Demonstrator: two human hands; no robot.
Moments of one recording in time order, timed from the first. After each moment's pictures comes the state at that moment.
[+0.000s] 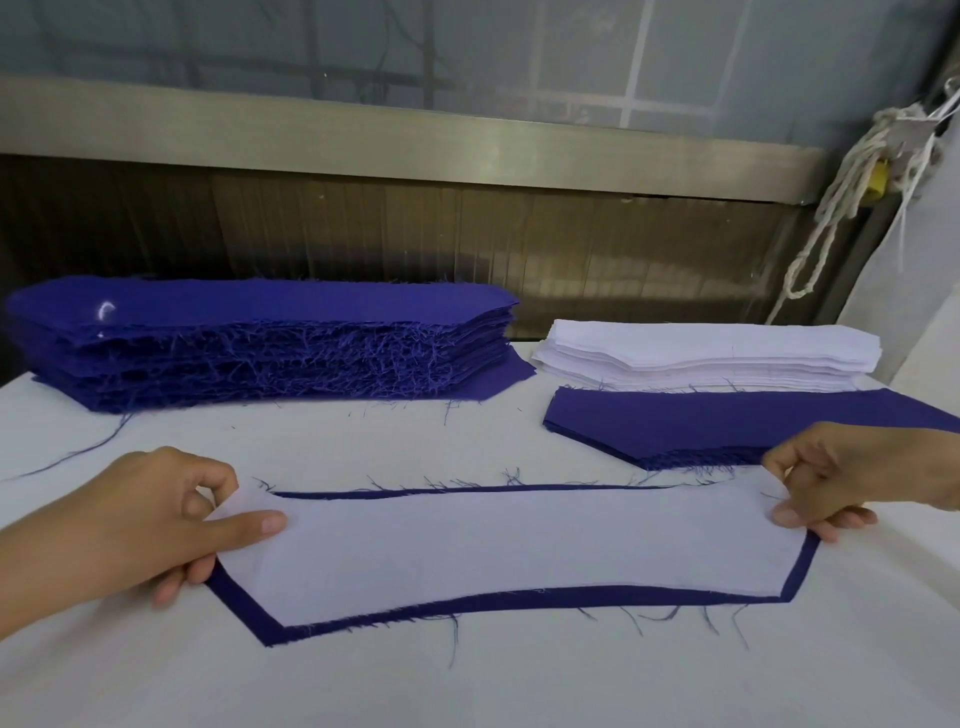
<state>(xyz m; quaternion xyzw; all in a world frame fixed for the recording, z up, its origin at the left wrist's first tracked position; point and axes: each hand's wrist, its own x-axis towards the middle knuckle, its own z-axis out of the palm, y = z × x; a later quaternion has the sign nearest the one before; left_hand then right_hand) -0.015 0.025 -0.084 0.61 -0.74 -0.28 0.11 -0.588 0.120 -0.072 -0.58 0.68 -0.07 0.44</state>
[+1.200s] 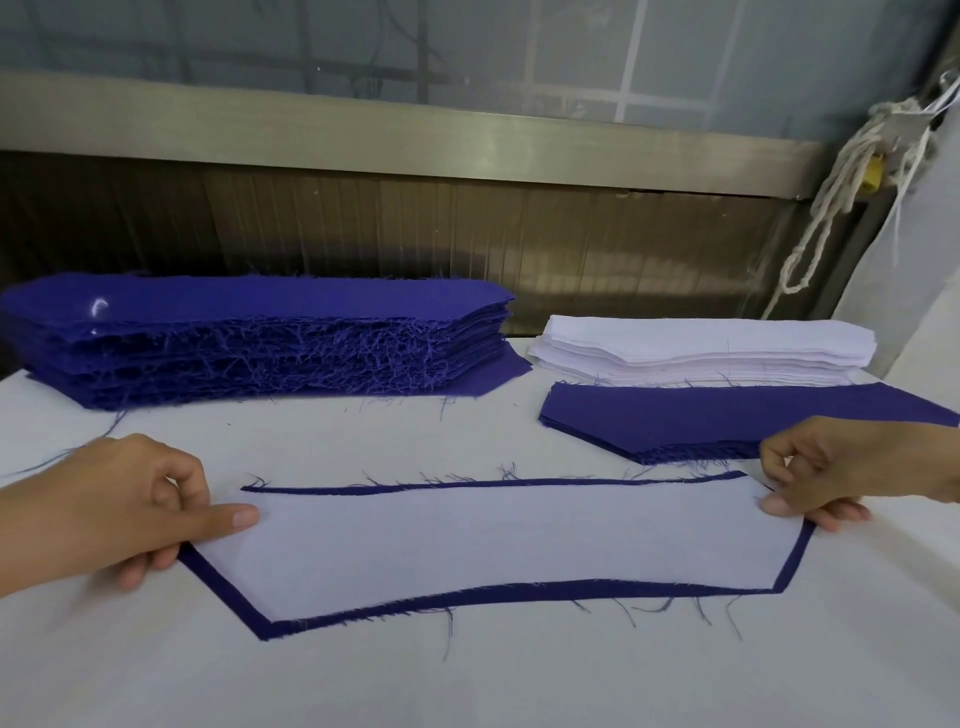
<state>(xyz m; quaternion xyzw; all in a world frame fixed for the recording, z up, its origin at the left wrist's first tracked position) -0.007 0.026 -0.069 0.64 -0.73 -0.24 0.09 -0.579 0.123 -0.068 -0.58 0.70 -0.07 0.41</state>
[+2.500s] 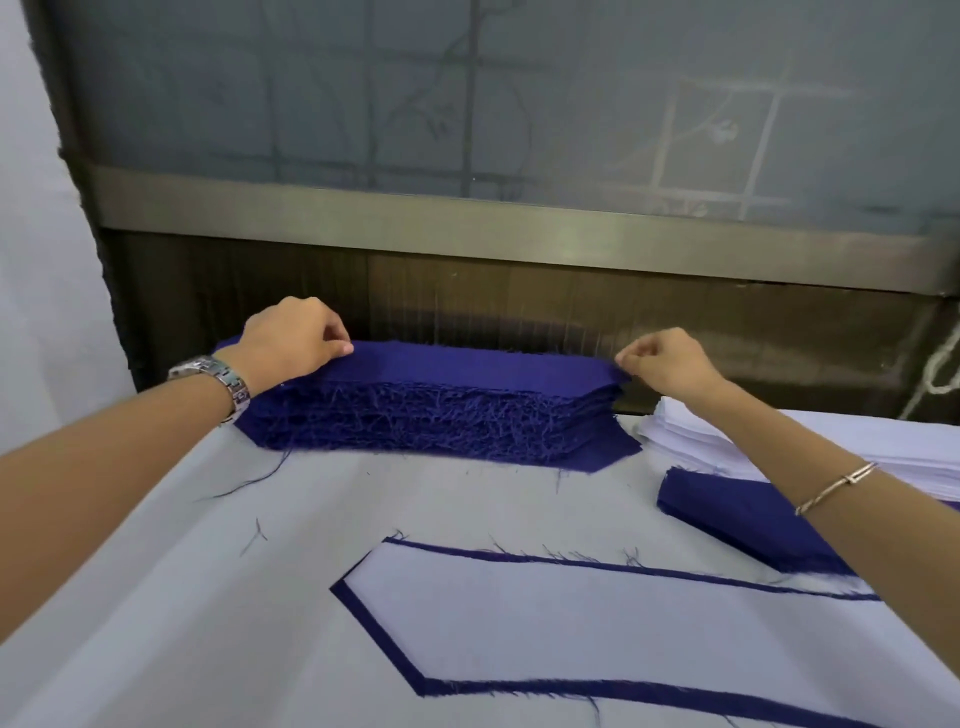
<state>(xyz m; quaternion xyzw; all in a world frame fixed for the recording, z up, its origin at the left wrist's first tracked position) 0.015 -0.124 0.005 0.62 -0.76 0.05 0.19 -0.390 -0.093 -0.017 -0.60 0.70 -0.37 0.12</state>
